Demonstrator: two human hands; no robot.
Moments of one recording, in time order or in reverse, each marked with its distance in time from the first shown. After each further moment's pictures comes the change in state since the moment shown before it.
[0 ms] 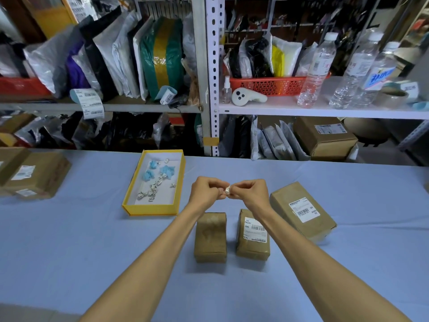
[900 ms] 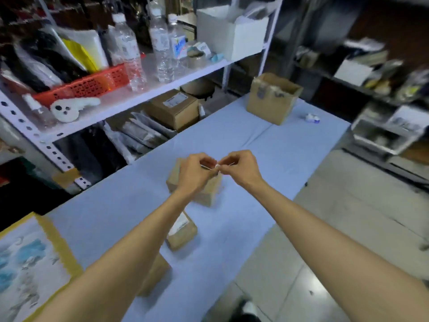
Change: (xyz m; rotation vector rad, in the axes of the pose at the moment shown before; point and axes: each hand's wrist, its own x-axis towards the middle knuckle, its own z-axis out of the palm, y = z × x) left_hand -0.030 0.071 0.169 0.302 -0.684 0.537; right_hand -0.115 -0.020 -0.151 -0.307 0.762 0.097
